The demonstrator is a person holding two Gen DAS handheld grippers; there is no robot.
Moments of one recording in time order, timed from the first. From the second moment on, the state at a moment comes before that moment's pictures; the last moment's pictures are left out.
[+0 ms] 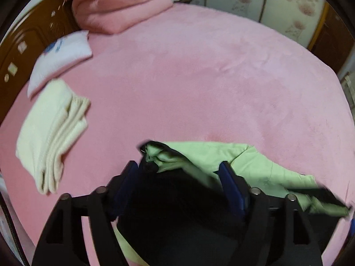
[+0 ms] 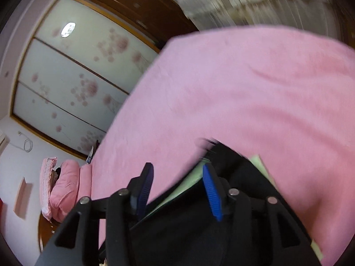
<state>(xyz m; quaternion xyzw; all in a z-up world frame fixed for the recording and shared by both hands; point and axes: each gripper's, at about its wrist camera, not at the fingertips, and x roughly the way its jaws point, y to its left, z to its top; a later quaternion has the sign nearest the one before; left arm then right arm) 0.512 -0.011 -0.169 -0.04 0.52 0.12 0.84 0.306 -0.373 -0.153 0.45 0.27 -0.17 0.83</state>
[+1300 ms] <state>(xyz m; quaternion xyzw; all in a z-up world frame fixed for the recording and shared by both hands) 0.365 -0.024 -0.304 0.03 0.63 -0.01 0.78 0.239 -0.241 -0.296 0.31 0.54 -0.01 0.78</state>
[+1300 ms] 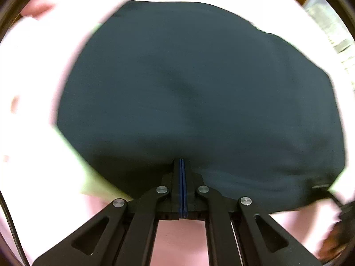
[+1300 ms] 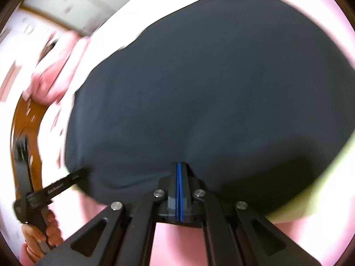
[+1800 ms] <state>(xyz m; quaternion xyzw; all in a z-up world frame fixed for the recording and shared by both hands) 0.327 0.094 -0.270 -0.03 0.59 0.11 0.80 0.208 -0.264 -0.252 0.35 0.46 -0.05 0.81</state>
